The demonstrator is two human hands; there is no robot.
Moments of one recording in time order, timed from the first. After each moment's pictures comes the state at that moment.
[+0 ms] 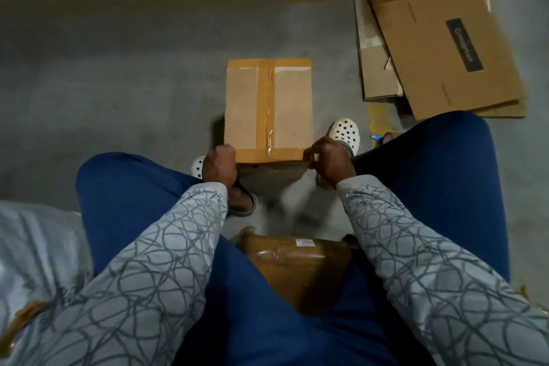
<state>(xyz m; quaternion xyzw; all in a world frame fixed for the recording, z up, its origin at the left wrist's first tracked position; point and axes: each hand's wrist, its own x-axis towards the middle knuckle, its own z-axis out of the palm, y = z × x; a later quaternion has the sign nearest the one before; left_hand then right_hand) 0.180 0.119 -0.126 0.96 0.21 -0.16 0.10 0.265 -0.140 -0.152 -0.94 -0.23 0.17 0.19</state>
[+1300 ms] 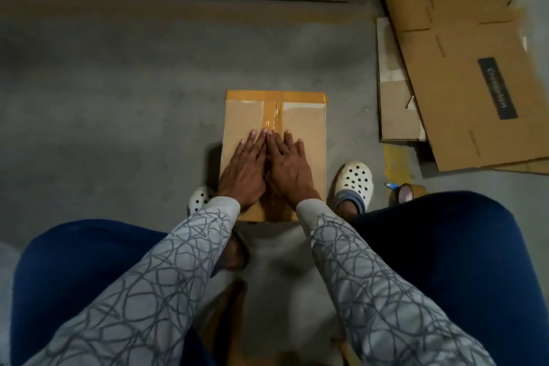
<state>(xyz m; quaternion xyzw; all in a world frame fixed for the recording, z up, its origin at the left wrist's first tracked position) 0.307 0.126 -0.186 0.98 -0.01 -0.14 0.12 0.359 0.003 -0.166 -0.93 -0.27 0.21 0.14</state>
